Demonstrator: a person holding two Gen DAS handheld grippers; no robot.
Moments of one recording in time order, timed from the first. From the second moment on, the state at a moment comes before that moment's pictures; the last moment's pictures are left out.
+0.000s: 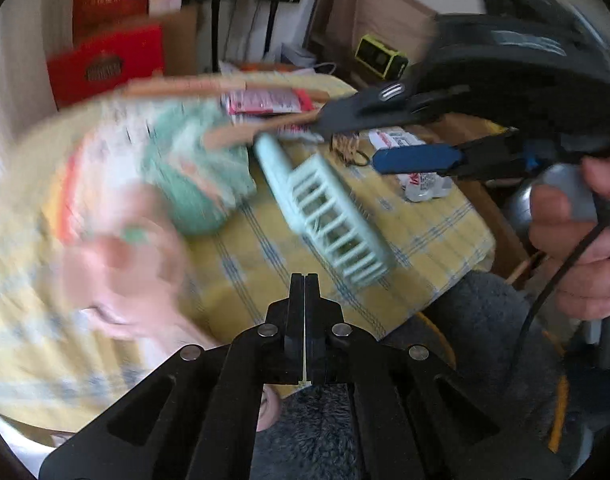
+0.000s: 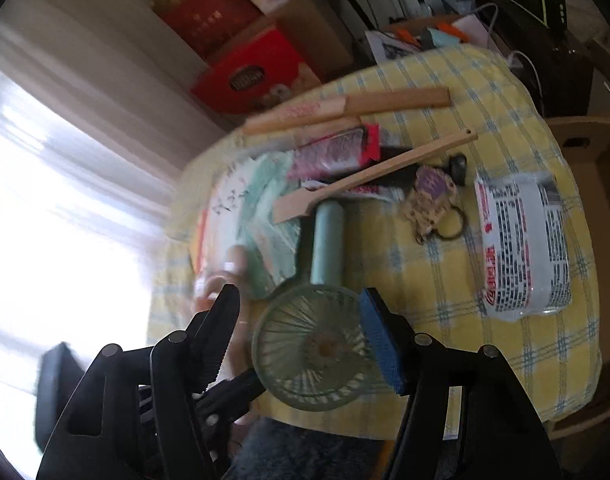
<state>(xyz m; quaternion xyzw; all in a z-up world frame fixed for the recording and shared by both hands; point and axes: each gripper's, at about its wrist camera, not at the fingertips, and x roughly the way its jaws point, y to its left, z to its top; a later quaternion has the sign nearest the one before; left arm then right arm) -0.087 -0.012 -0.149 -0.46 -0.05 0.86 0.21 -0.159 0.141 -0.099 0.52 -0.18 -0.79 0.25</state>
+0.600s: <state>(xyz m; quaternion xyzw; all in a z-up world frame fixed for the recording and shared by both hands) -0.022 -0.098 -0.153 -0.53 -0.17 0.83 0.07 -0.139 0.146 -0.077 0.49 -0.17 -0.82 0.25</state>
